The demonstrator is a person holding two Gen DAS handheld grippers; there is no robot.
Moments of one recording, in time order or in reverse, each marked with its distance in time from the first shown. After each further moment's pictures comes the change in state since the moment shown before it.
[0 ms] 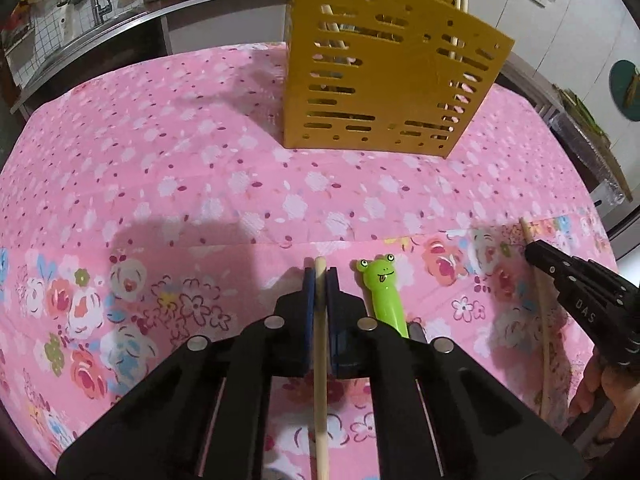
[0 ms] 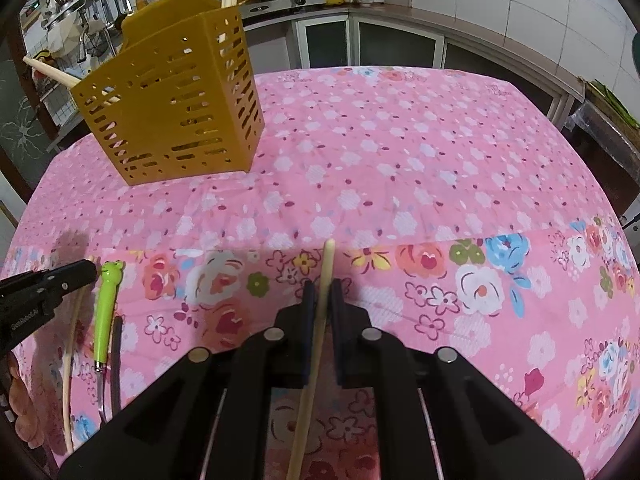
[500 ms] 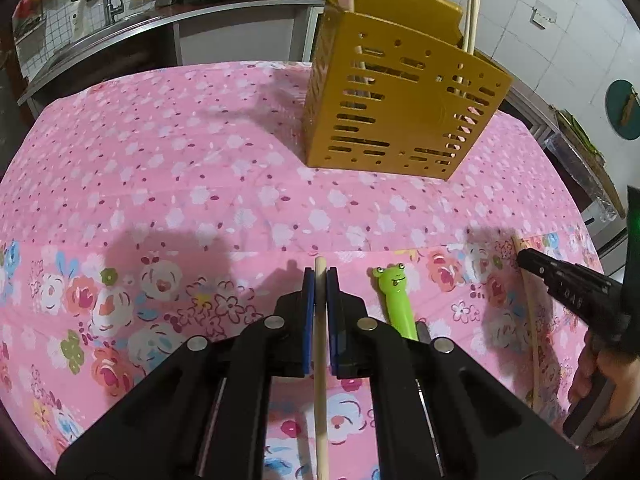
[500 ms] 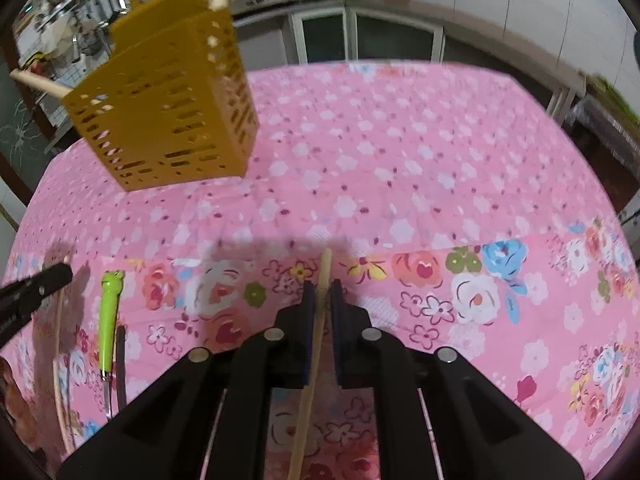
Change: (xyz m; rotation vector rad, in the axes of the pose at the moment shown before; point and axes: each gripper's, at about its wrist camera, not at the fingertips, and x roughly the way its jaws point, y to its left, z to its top) left arm -0.020 0.020 -0.002 -0.038 -0.045 -0.020; right arm 0.004 -0.006 0.015 0.029 0.057 0.008
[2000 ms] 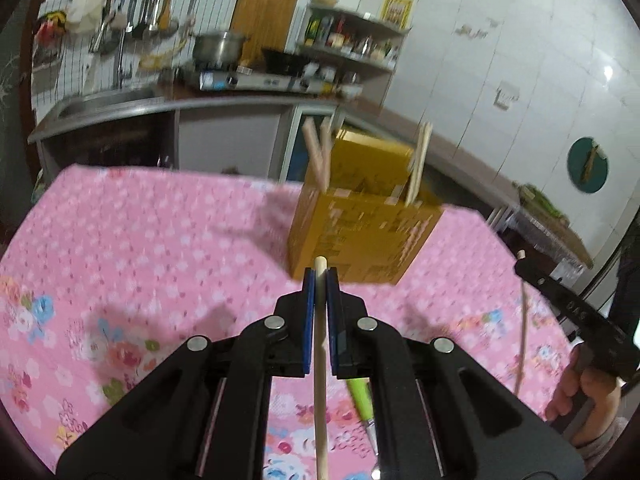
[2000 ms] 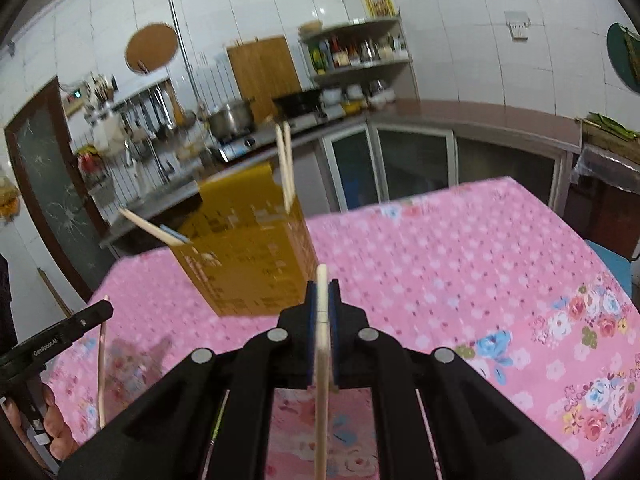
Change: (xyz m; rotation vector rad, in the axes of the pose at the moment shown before) left arm -0.101 0.005 0.017 -0.015 -0.379 -0.112; right arm -0.111 0.011 0.010 0.052 -0.471 0.168
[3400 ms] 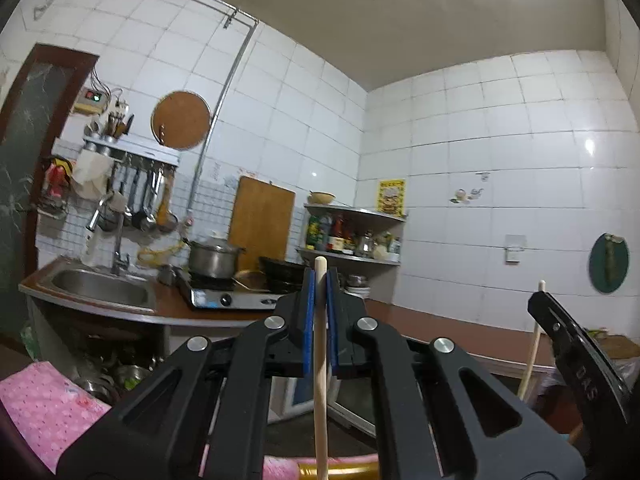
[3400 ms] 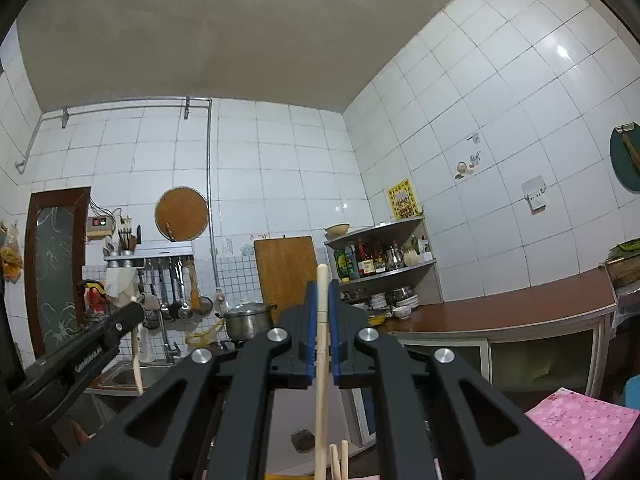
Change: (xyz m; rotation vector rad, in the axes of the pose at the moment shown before) left arm 0.060 -0.072 0.164 0.087 -0.743 0.084; right arm 0.030 0.064 0.142 -0.071 -0.767 0.054
